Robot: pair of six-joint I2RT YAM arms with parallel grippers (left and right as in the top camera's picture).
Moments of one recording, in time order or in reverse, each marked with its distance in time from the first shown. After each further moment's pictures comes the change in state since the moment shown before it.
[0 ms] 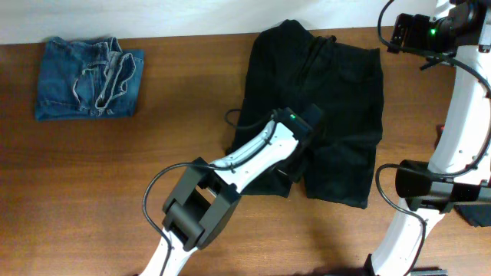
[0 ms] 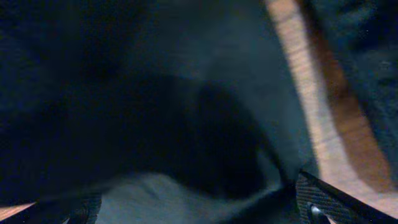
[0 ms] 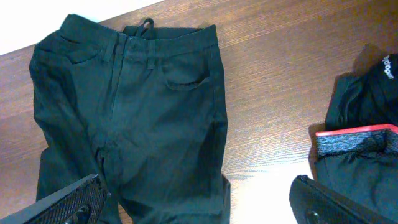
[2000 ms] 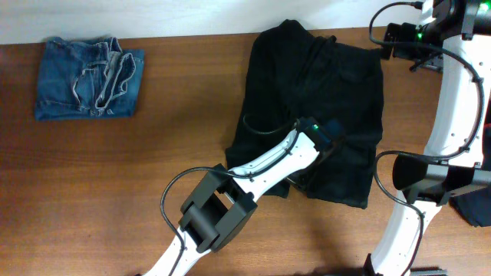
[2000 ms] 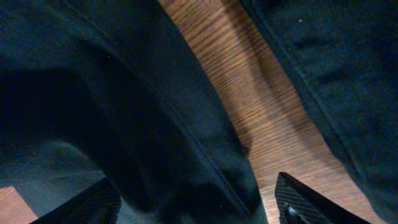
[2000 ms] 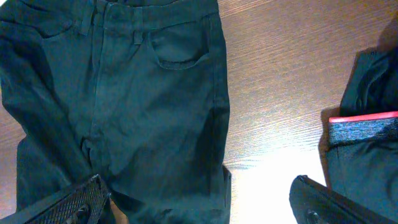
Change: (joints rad) left arm -0.093 0.089 0.132 -0.132 -0.038 -0.015; right arm 0.000 0.071 -0.063 0.000 -0.003 0.000
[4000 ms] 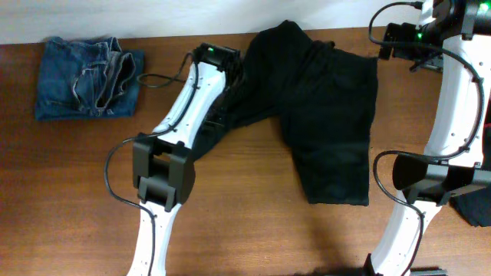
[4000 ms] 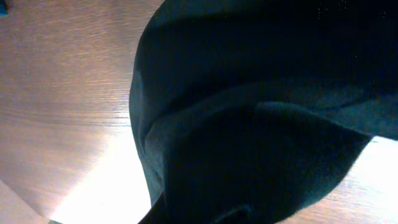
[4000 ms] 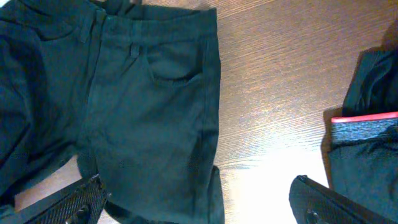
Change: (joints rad) left arm 0.520 0.060 0.301 -0.393 -0.135 0.012; right arm 0.000 0.000 0.000 0.000 -0.008 0.000
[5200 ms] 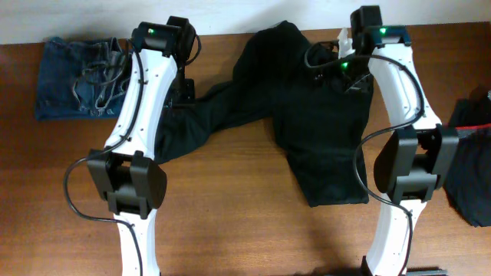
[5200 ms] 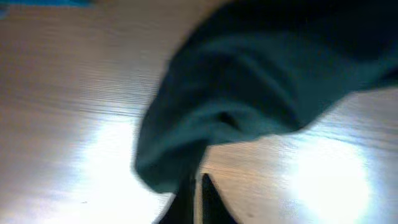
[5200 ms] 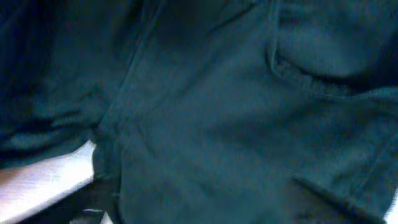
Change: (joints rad) left arm 0.177 -0.163 0.042 -0.002 0.142 -0.001; right arm 0.171 0.007 -0.673 0.527 -0.217 -0.024
